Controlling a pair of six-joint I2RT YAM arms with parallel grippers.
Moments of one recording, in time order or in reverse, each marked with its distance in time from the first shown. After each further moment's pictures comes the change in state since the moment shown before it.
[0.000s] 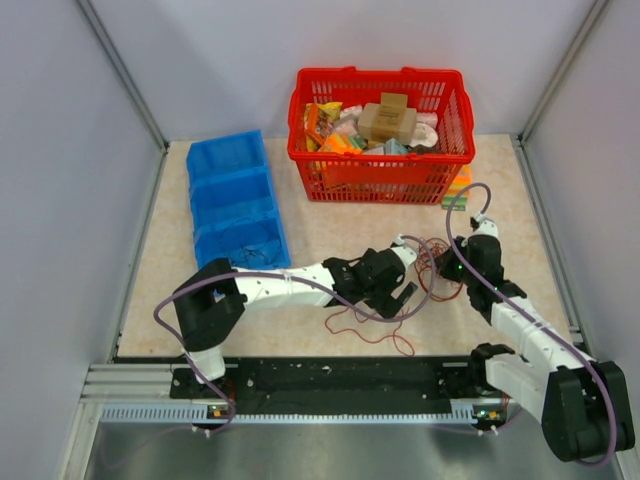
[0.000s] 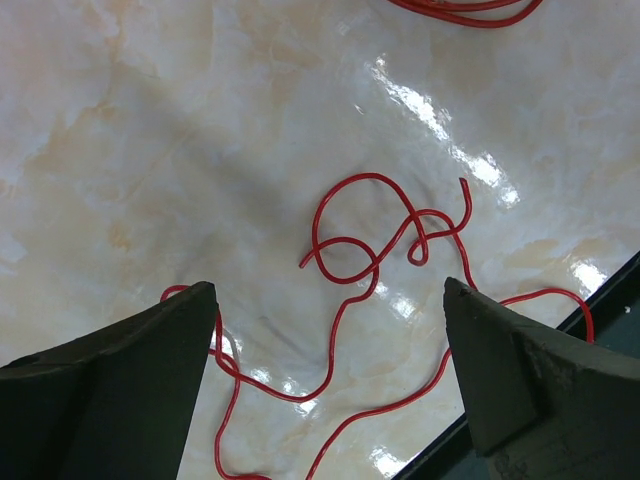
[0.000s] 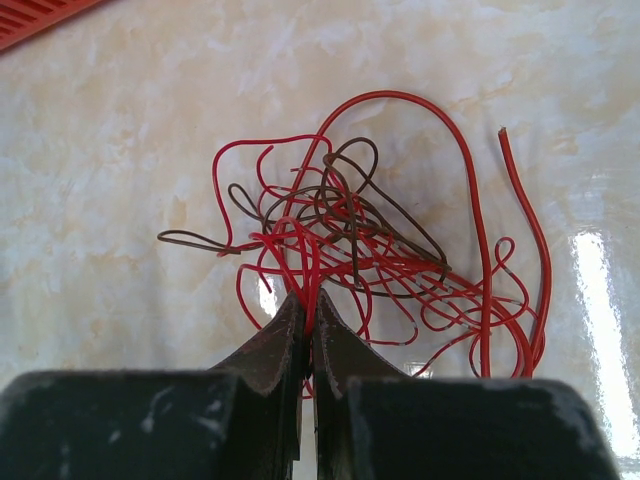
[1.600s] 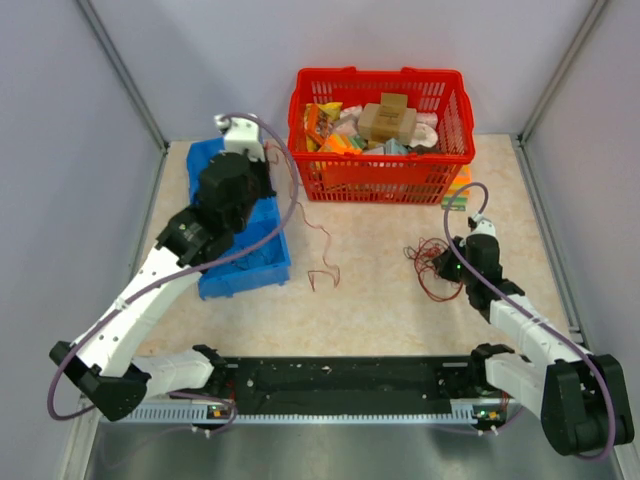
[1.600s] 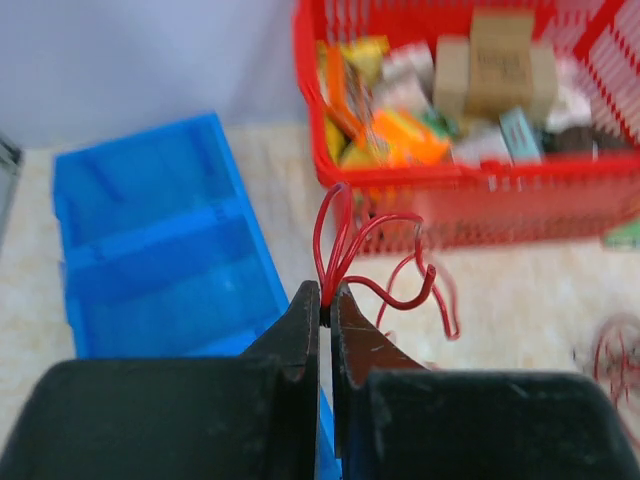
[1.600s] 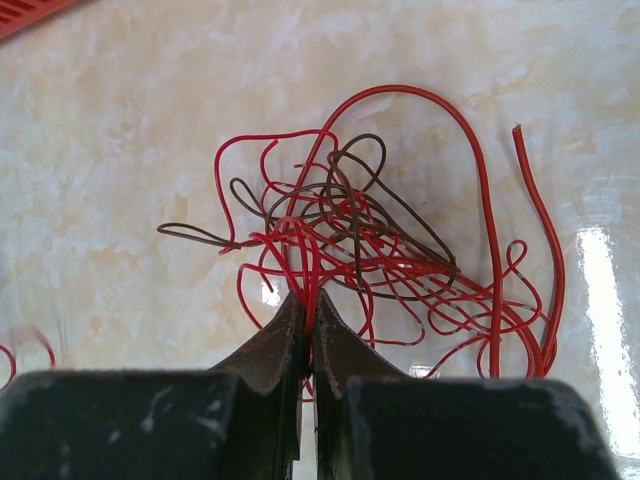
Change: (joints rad) left arm 0.486 -0.619 0.086 -0.079 -0.294 0.147; right arm 0.000 0.026 0.000 0.022 -0.020 0.000
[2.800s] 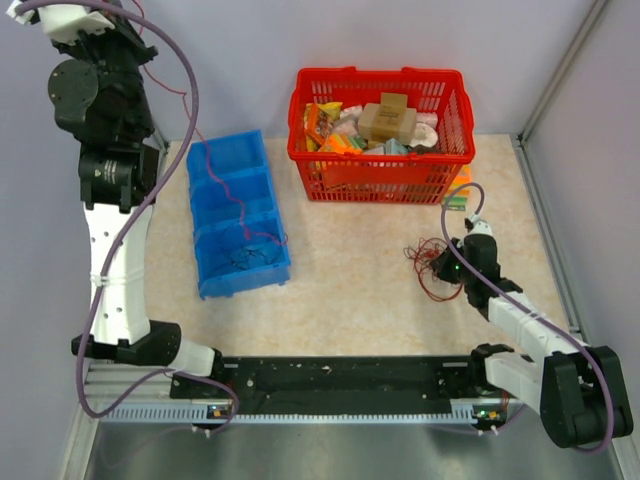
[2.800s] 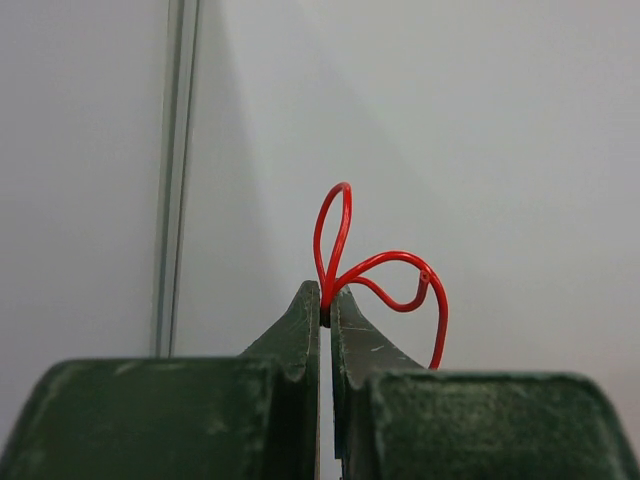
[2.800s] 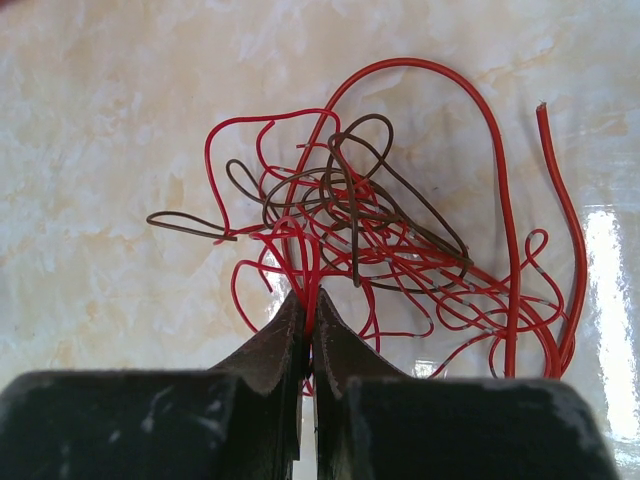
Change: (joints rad) left arm 0.536 0.290 0.858 0.267 0.092 0.119; right arm 0.000 0.046 0.000 0.003 -0.033 0.000
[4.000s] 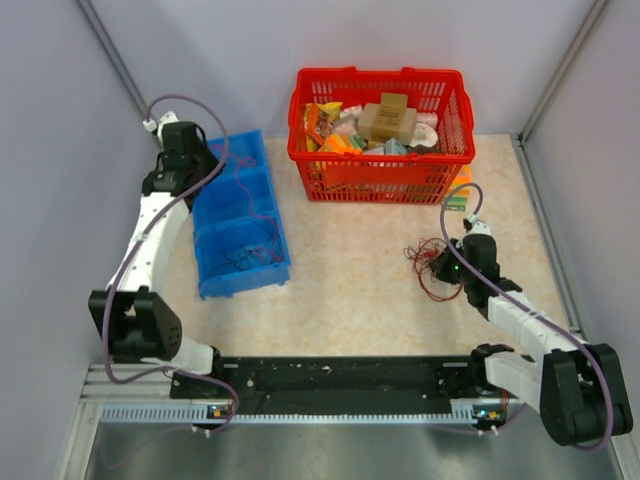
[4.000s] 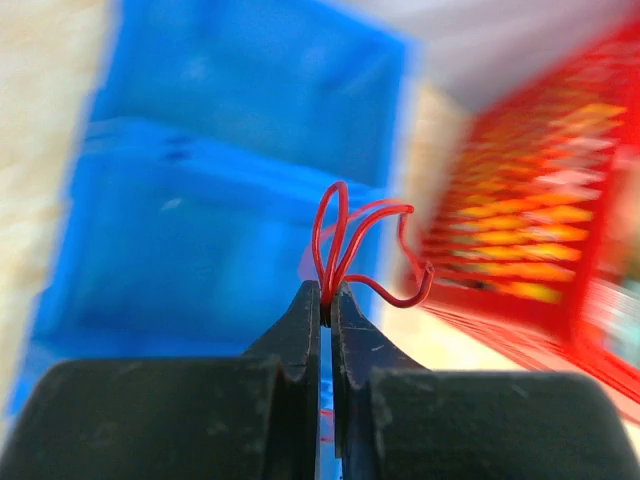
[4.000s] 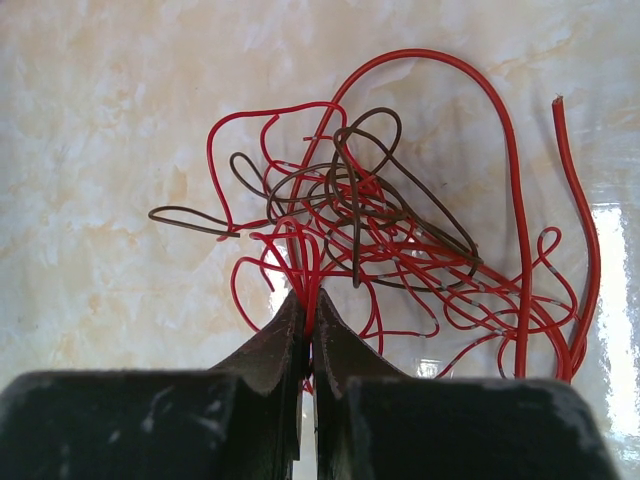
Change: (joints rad) left arm 0.107 0.050 -0.747 -0.386 0.172 -0.594; right arm 0.000 0.011 0.000 0.003 -0.021 0.000
